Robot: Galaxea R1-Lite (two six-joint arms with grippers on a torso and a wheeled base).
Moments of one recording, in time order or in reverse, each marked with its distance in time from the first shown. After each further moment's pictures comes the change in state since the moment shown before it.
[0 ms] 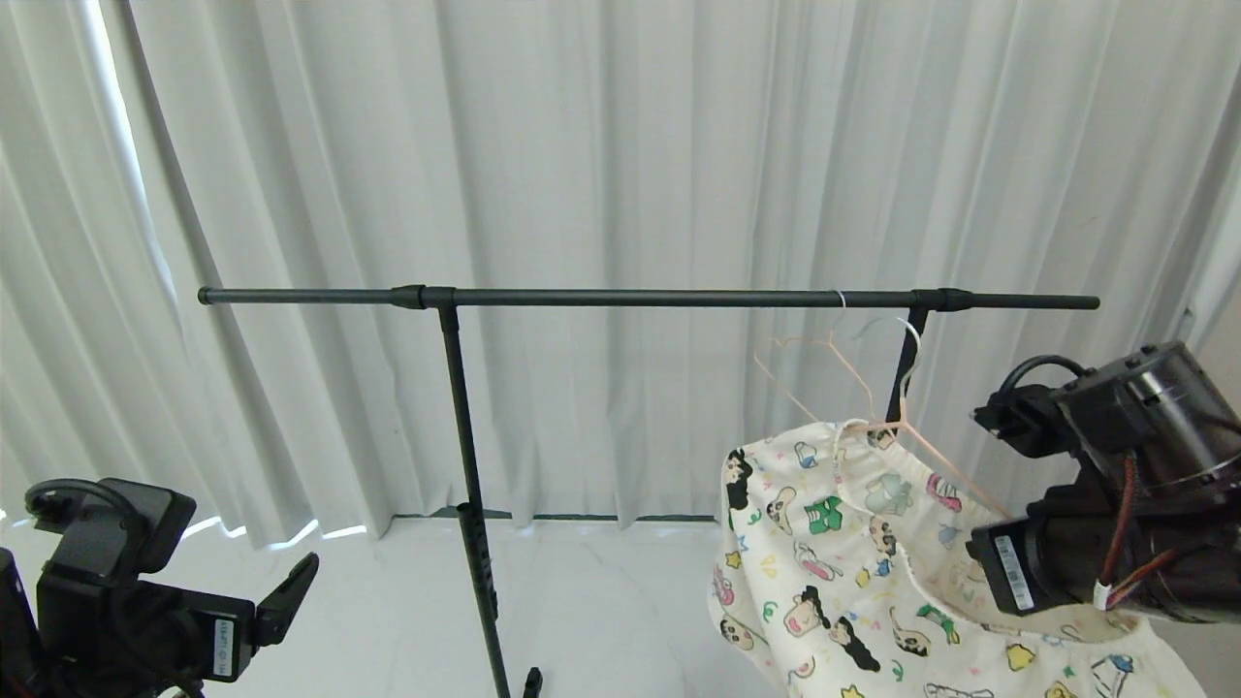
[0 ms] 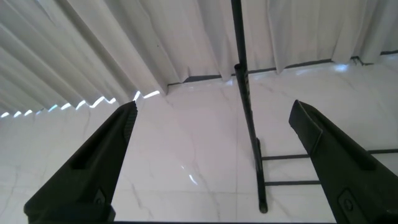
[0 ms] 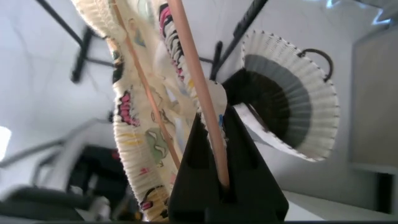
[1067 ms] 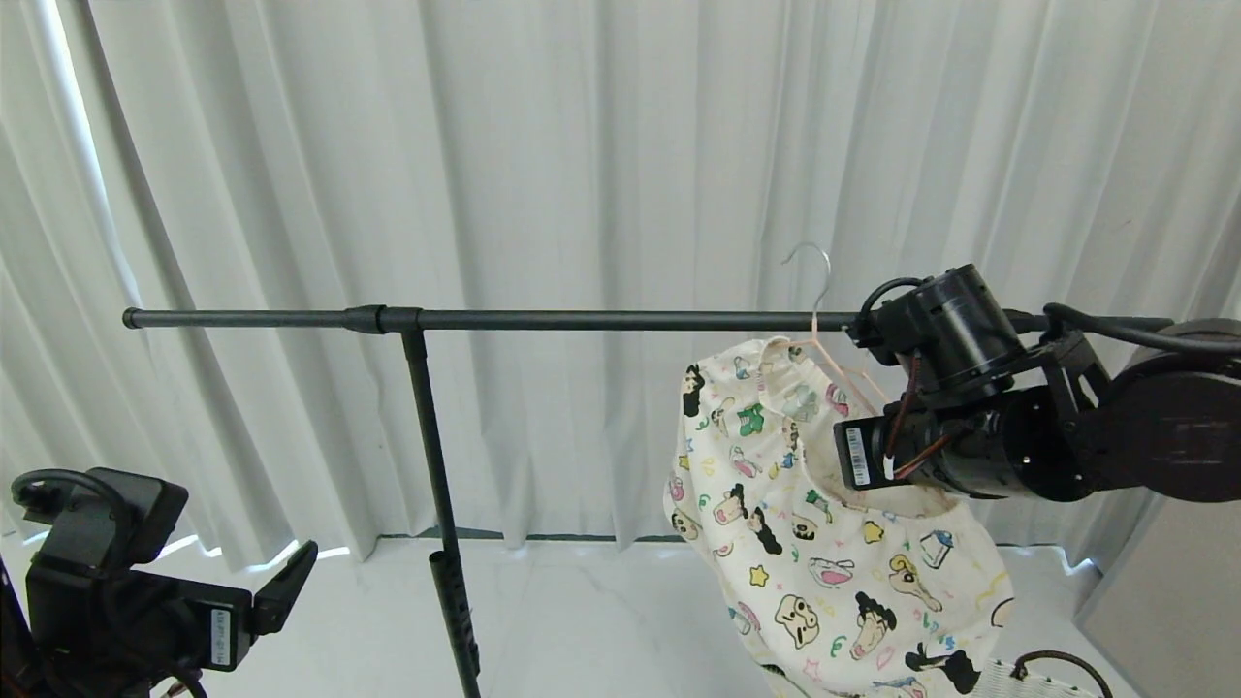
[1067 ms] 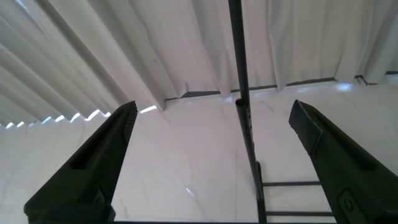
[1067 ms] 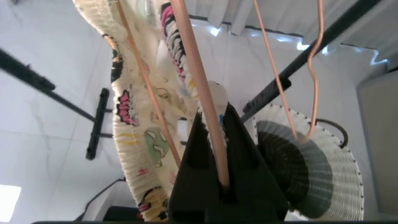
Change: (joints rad) left arm 0.000 -0.013 -0.016 -0.002 -0.006 0.000; right arm 0.070 0.297 -0.330 -0.056 -0.128 0.047
